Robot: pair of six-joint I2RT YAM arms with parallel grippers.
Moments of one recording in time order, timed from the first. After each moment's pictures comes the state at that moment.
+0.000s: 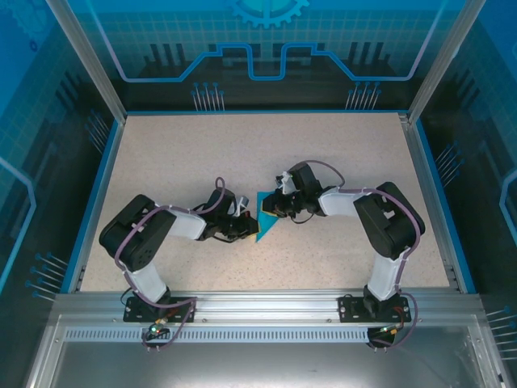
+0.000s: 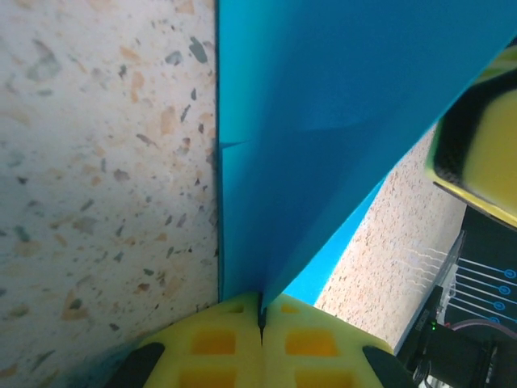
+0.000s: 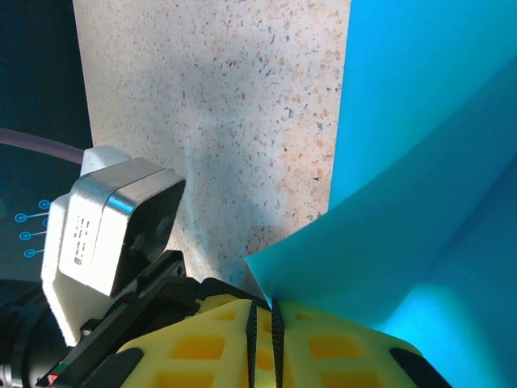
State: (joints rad) left arm -0.51 1.74 0.61 0.27 0.61 -0.90; right arm 0.53 1.84 0.92 0.08 -0.67 0.83
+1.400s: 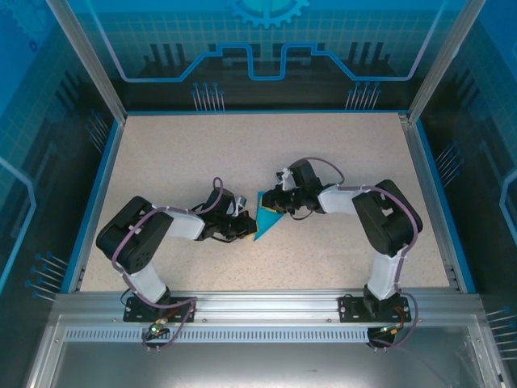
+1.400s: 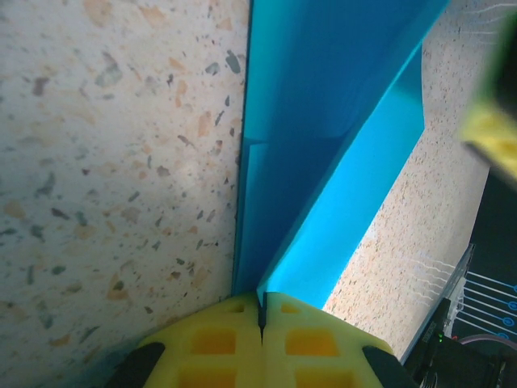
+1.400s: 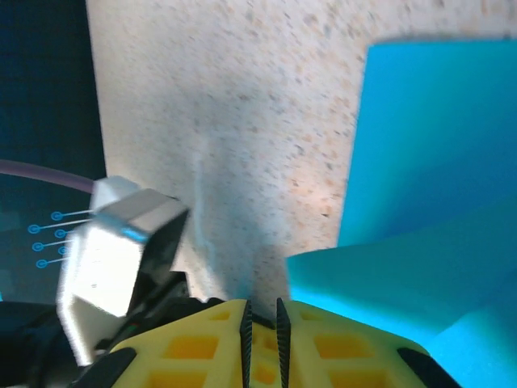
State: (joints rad) left arm -0.51 1.71 0.60 0.23 0.56 -0.90; right arm 0.51 1.85 0.95 0.10 -0.67 0.84
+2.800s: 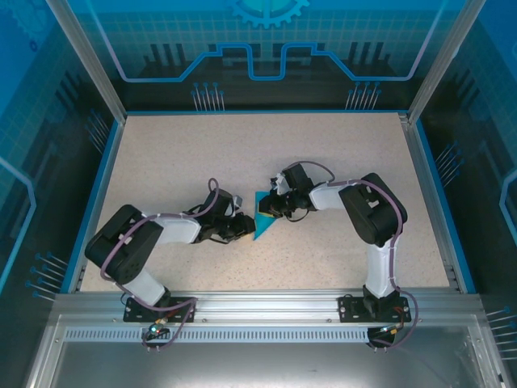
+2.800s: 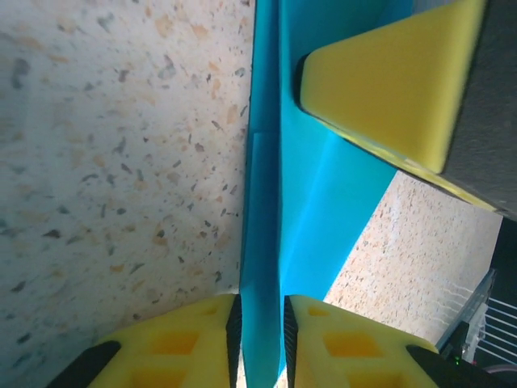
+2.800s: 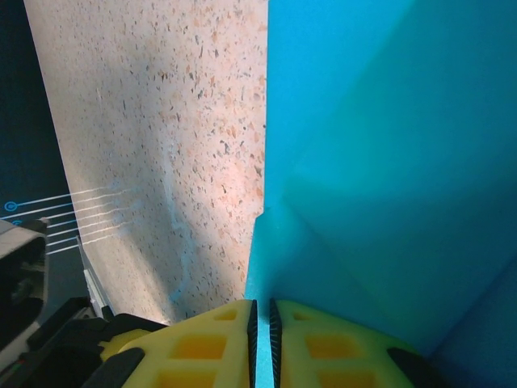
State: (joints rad) left arm -0.53 1.59 0.58 0.14 0.45 -0.92; right arm 0.53 2.00 1.04 0.03 -0.69 0.78
